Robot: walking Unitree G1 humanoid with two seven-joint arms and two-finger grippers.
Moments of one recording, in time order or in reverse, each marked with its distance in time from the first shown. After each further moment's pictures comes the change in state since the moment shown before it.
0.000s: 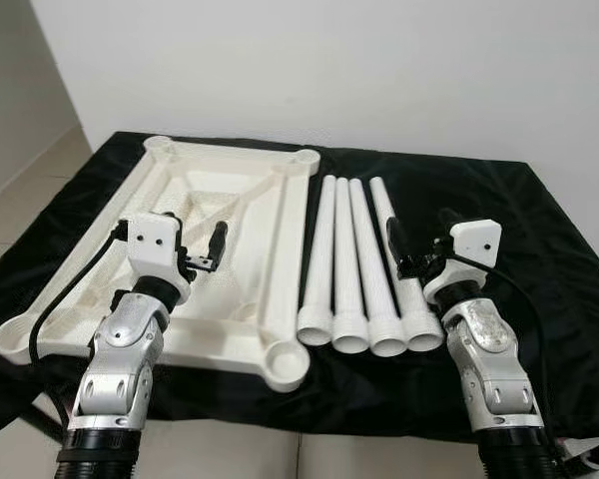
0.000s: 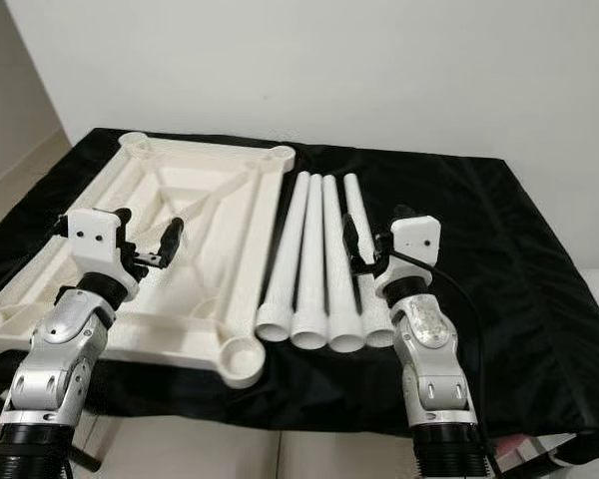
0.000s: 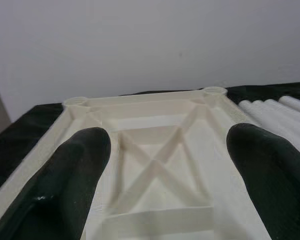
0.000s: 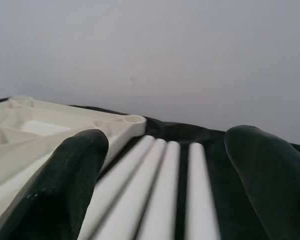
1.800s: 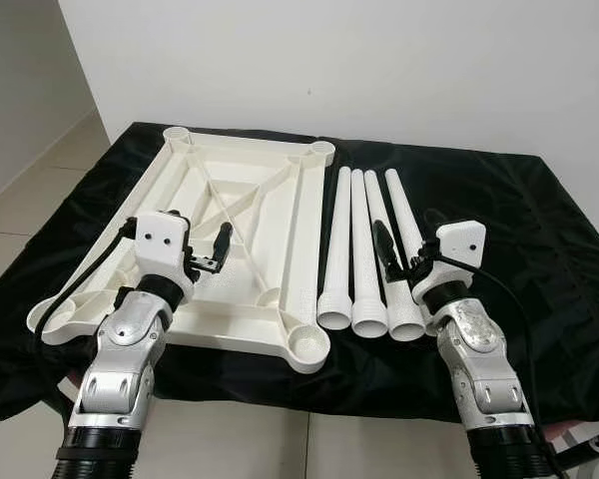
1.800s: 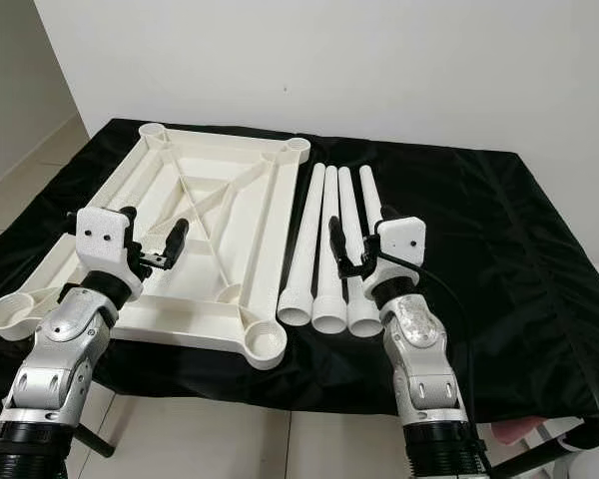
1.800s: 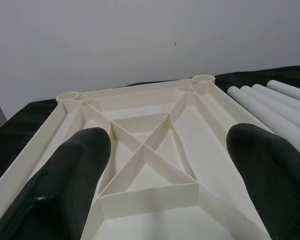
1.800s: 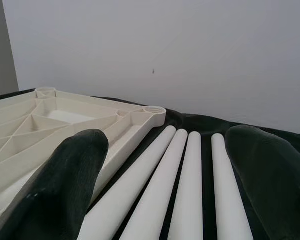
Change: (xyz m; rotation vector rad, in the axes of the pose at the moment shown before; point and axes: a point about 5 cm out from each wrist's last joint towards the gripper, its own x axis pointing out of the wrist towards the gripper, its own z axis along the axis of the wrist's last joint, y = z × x) left arm 0.002 -0.008 0.000 0.027 0.009 -0.034; right arm 0.005 0.004 -0.001 0.000 0.005 0.017
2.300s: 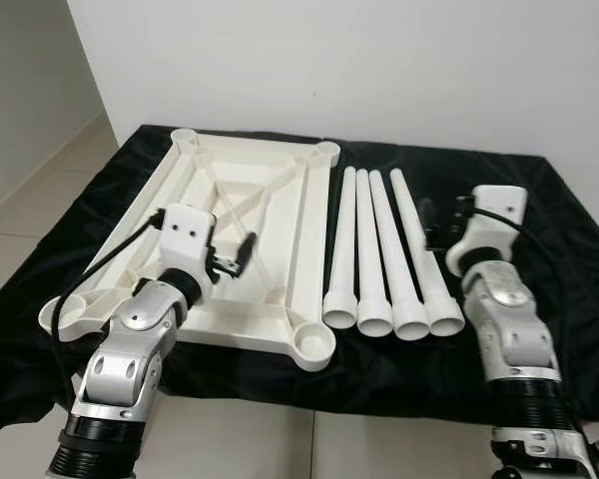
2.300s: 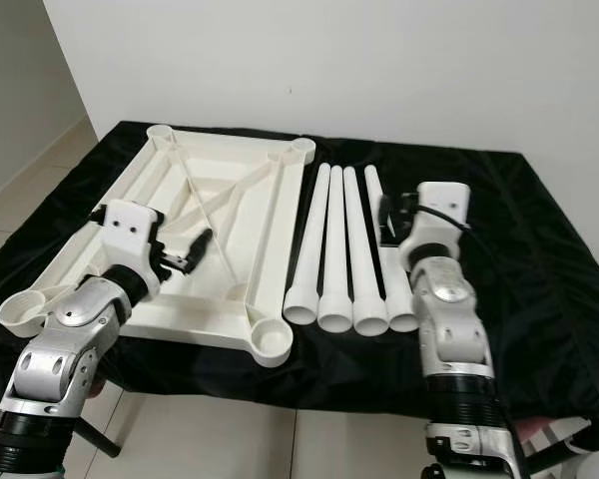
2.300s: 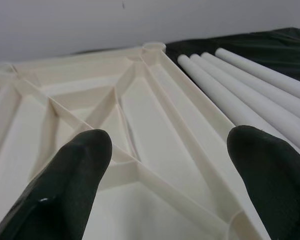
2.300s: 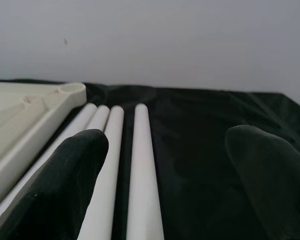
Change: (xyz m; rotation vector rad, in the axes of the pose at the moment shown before) left arm 0.009 -0.027 0.008 -0.078 0.168 -0.195; right arm 0.028 -0.058 -0.001 -0.002 0.216 -0.278
